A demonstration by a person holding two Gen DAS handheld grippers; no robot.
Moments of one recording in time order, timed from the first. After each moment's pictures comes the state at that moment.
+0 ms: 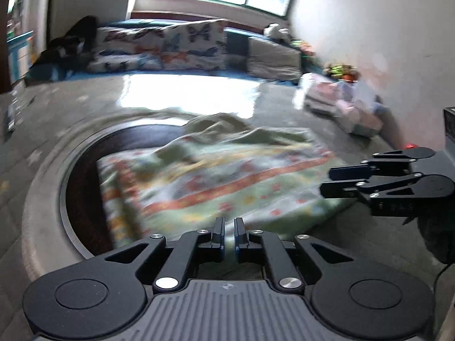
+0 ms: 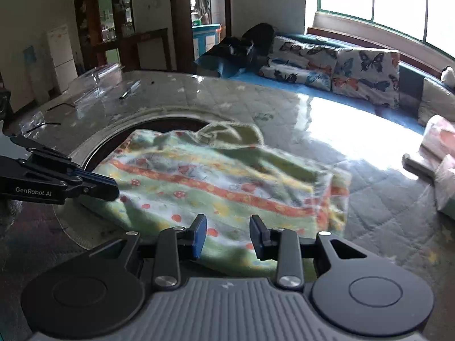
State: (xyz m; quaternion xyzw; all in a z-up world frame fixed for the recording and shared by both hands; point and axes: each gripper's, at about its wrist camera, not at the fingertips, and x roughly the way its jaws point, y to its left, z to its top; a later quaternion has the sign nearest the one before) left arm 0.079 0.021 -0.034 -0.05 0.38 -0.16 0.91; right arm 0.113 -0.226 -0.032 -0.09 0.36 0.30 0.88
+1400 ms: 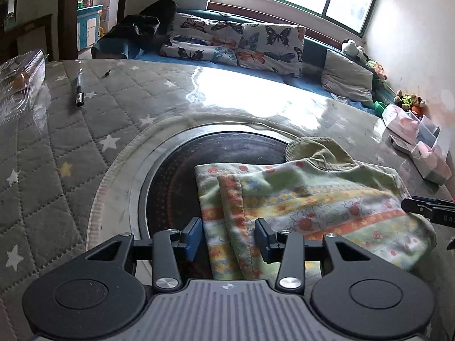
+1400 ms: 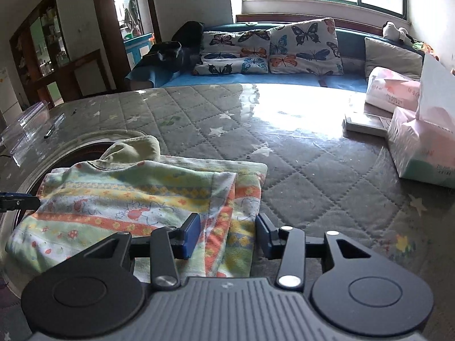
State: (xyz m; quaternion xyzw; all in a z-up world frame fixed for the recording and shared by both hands) left arm 0.121 0.074 -0.041 -0.10 0.39 -0.02 0.91; right arm 0.173 -0.280 -0.049 -0.01 0.38 0.18 0.91
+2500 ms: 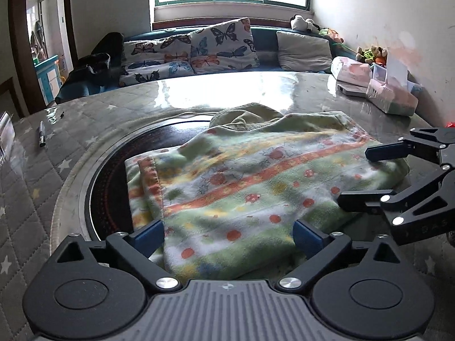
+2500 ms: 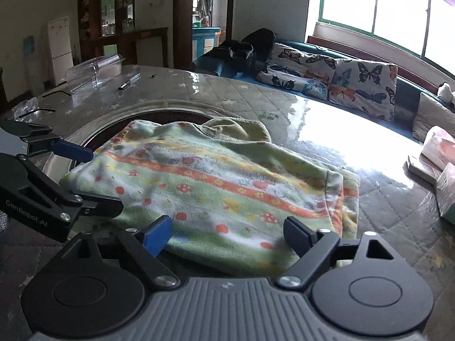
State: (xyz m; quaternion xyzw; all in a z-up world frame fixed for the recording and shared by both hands) left arm 0.074 -0.008 -0.045 0.04 0.37 -0.08 0.93; right arm 0.102 -0.204 -0.044 -0.12 0.33 0.28 0.89
